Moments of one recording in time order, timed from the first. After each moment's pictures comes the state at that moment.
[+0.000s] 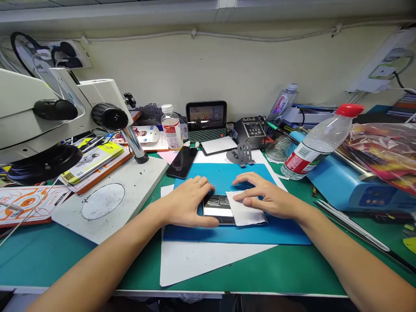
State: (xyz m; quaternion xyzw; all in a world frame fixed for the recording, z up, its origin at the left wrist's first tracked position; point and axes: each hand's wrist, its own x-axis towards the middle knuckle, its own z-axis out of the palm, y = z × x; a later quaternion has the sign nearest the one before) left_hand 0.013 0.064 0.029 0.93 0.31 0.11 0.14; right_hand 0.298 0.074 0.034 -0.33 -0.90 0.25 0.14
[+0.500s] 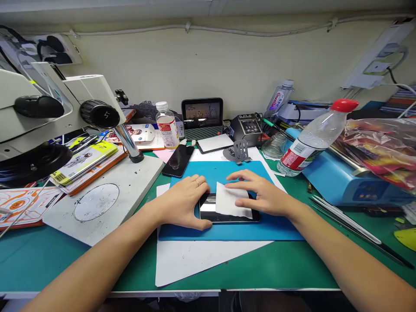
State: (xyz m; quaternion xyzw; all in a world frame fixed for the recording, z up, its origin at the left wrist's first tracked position) left_hand 0.014 0.064 0.027 0.94 0.30 0.12 0.09; right_hand 0.297 0.075 0.030 -0.34 -0.90 0.22 0.17
